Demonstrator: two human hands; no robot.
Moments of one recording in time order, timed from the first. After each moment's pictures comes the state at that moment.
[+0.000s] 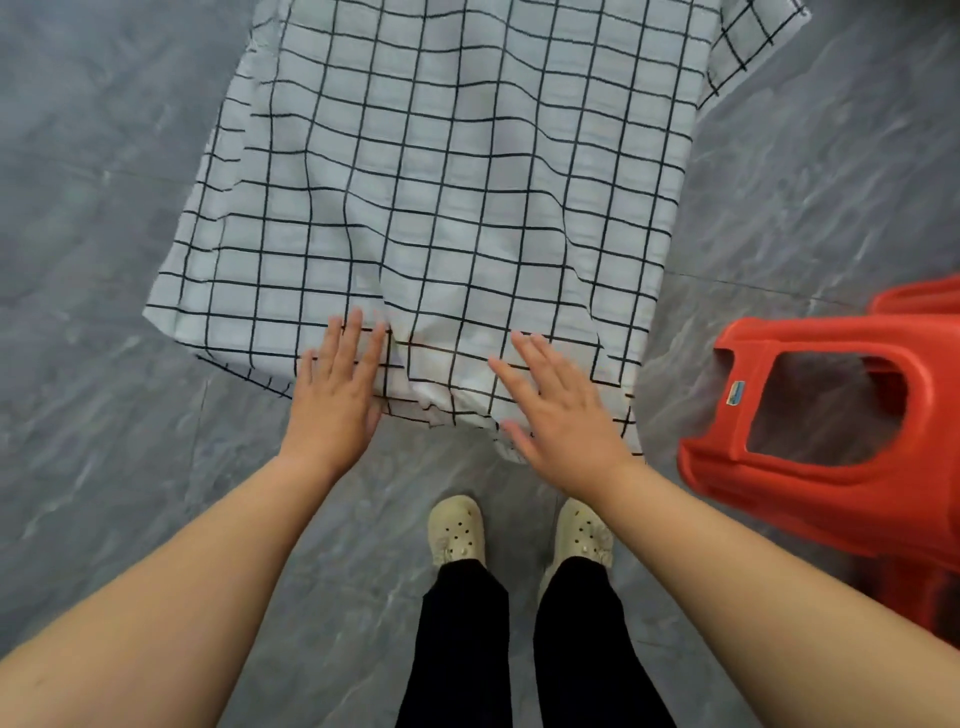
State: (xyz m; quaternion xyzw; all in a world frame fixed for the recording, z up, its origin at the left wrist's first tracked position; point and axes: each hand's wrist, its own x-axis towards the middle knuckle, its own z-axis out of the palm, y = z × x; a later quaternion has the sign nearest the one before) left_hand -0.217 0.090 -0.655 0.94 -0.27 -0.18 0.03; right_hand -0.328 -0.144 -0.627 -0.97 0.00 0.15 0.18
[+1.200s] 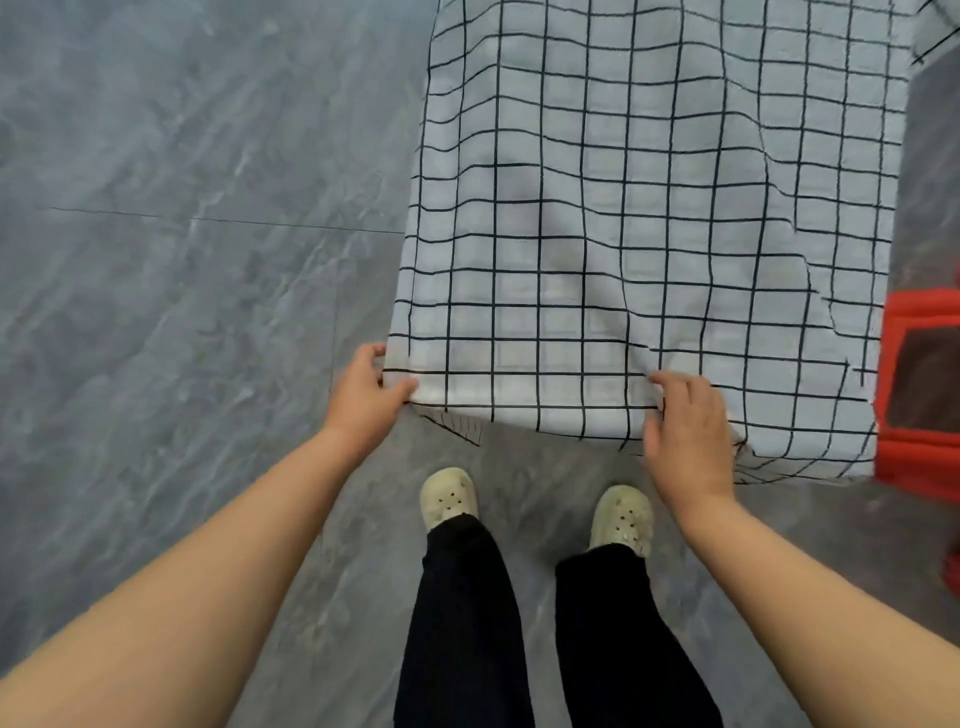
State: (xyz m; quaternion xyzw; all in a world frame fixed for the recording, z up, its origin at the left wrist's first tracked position) left_hand -0.029 0.276 -0.638 0.84 0.07 -0.38 0.39; right_hand -0.226 0.037 -0.638 -0.92 0.35 0.07 0.16
